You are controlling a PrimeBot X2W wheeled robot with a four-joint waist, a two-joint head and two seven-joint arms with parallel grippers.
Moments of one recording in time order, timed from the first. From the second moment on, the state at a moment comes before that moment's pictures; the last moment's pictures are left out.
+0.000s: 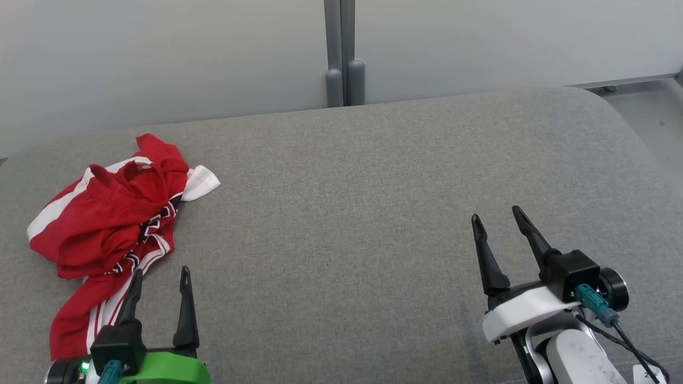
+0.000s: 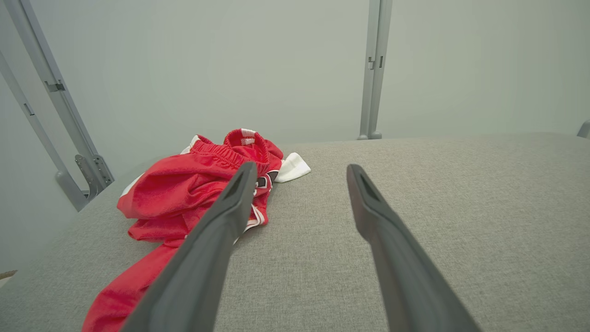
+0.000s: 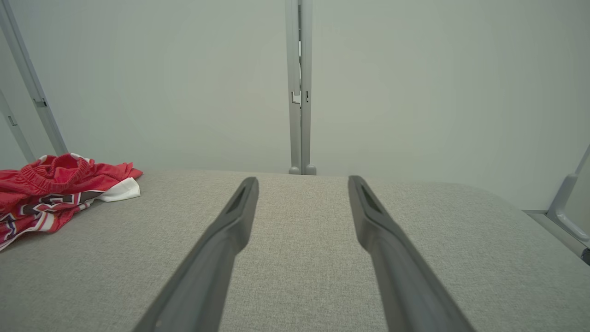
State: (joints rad) left arm 0.11 0.05 -0.09 0.06 -0.15 0.09 -0.25; right arm -0.01 -0.07 0.26 0.12 0.10 -0.05 -0.25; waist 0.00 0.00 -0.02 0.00
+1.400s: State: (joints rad) left arm 0.10 0.05 -0.08 0.09 -0.14 0.09 -0.25; right arm 0.01 -0.06 0.23 0.13 0.12 -0.02 -0.25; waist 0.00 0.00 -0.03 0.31
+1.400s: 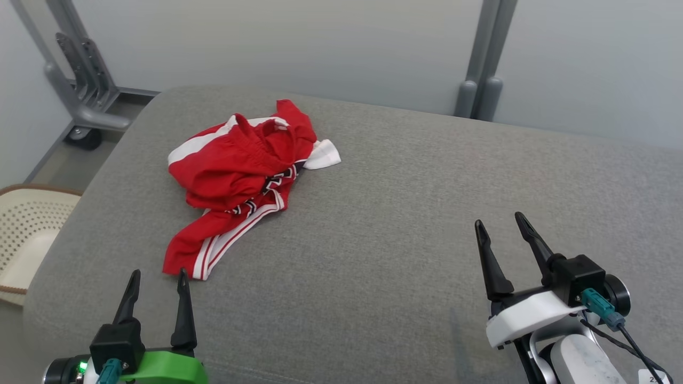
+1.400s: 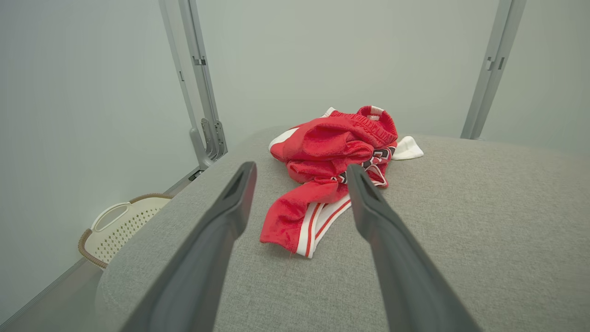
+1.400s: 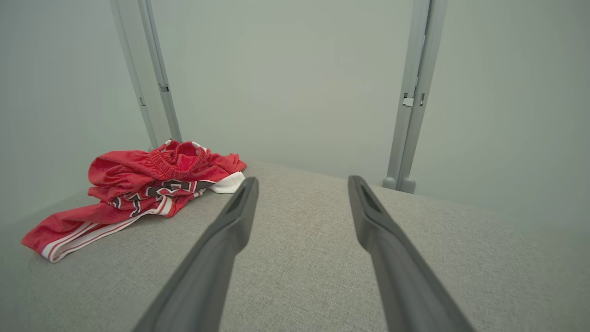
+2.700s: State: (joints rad) left arm -0.29 0.09 -0.10 0.27 -0.07 0.05 -0.16; right arm -0.10 -0.07 0.28 0.13 0.08 0.01 -0.25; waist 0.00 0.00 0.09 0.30
